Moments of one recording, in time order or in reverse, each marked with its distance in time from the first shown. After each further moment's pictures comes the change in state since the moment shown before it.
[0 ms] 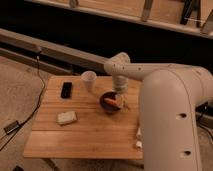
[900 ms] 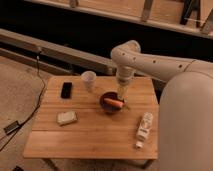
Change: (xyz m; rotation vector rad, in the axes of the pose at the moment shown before) arm 0.007 -0.004 -0.062 0.038 -0.141 0.080
